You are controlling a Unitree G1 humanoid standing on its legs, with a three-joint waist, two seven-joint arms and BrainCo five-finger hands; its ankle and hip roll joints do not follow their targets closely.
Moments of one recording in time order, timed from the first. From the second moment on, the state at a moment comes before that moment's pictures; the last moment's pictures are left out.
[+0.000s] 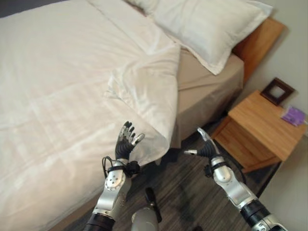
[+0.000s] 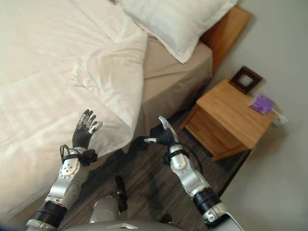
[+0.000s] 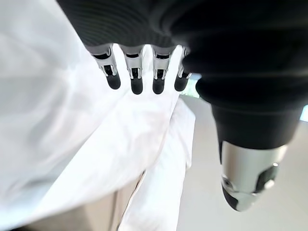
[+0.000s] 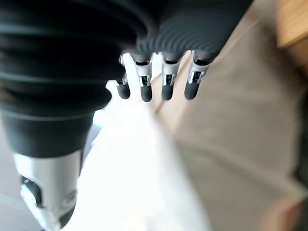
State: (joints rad) left arm -0.03 0.35 -0.17 0.15 -0.51 -0.27 0.21; right arm -0.25 -0.24 0.45 0.26 -0.20 -0.06 -0.24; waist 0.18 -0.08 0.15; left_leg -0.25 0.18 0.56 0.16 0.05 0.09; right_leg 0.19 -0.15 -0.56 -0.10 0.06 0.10
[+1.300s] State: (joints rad) left arm -0.07 0.37 -0.13 0.12 -0.58 -0.24 0.17; right arm -0.48 -0.40 0.45 0.28 -0.23 0.02 -0.34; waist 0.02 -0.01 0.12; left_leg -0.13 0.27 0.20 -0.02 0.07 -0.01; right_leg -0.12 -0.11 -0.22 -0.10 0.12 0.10
